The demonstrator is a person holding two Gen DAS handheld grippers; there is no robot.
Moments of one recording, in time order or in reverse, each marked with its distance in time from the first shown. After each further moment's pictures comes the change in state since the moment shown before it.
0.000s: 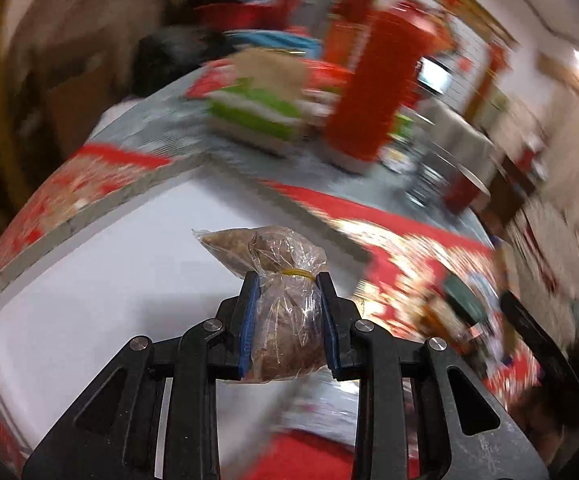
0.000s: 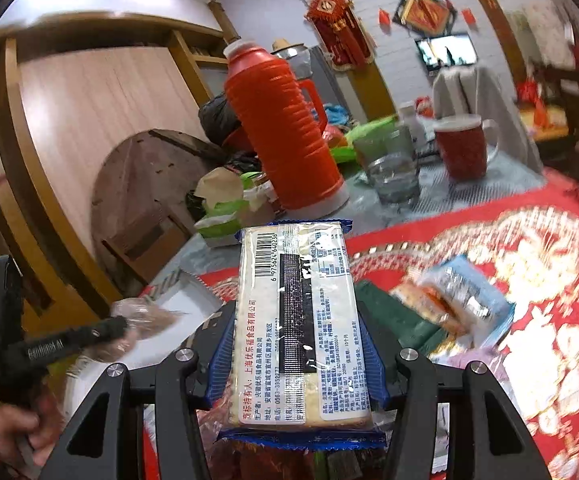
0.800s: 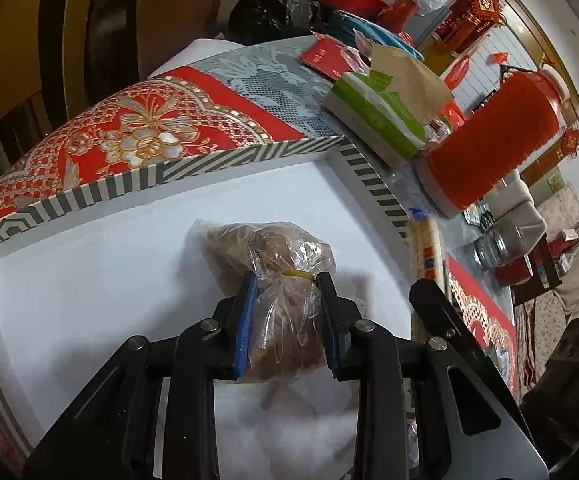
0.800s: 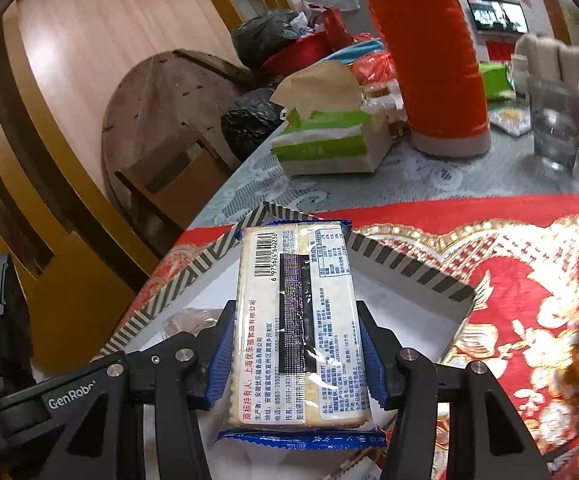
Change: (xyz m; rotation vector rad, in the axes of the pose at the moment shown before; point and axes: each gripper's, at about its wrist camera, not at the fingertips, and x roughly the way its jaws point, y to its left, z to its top) left arm 0.028 0.082 0.011 -0.329 0.073 0.073; right arm 0.149 0.140 -0.019 -0.018 0.248 0.130
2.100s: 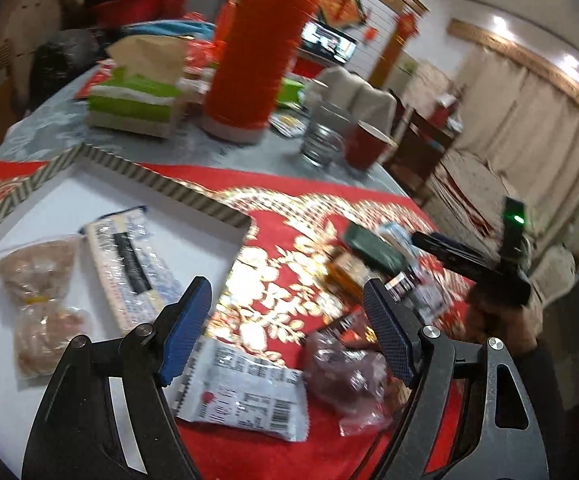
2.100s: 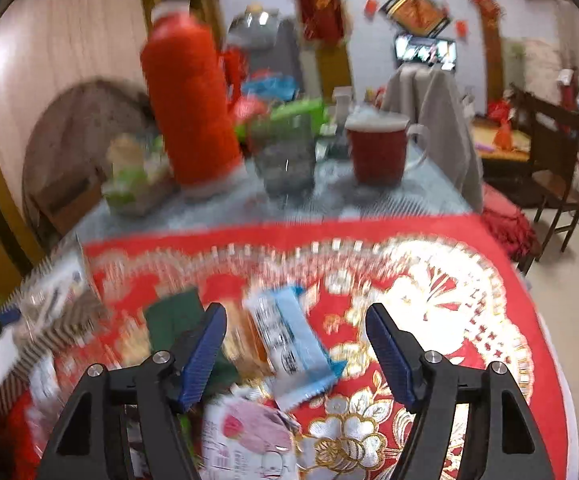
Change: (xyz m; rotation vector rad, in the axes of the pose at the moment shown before) left arm -0.029 -0.123 -0.082 0.596 0.068 -0.404; right arm -0.152 -0.228 0.007 -0.110 -0.032 -0.329
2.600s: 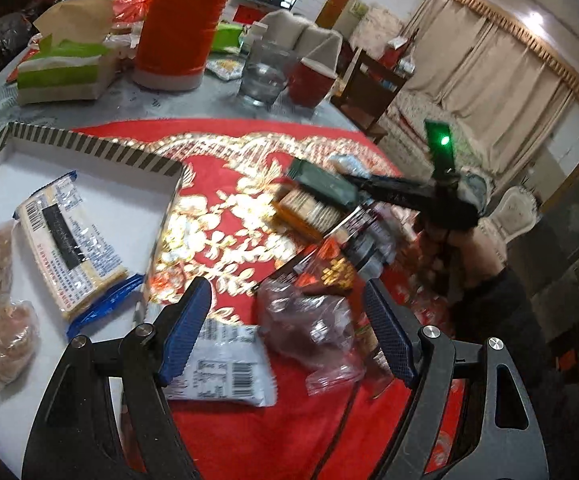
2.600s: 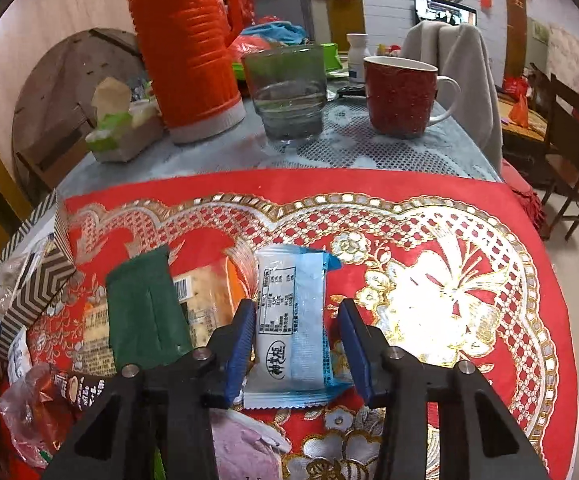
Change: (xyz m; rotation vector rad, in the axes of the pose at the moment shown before) left arm 0.014 -0.012 -0.011 0.096 0.203 -0.138; right arm 0.034 -0.002 0.003 -0.016 0.159 -0.027
